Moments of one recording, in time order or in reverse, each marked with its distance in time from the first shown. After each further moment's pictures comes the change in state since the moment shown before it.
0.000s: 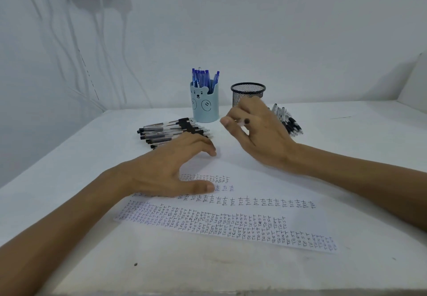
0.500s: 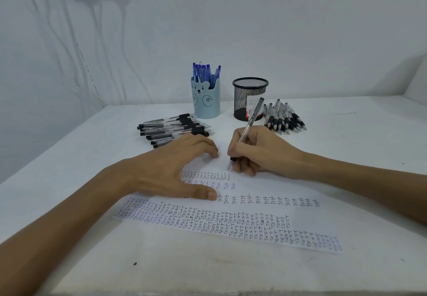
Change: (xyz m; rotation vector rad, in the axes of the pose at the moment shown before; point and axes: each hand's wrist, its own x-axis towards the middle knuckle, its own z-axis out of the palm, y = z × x) left_hand 0.002 0.000 0.002 0.054 -0.088 -0.016; right_hand -0.019 -0.026 -0.018 0.903 -0.517 0.704
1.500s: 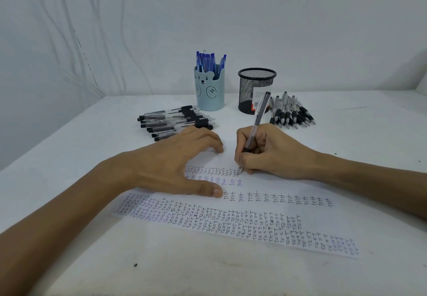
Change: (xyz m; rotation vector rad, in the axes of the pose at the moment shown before) left_hand 0.001 0.000 0.001 0.016 -0.009 -0.001; right_hand -0.007 0.003 0.000 -0.159 -0.100 -0.172
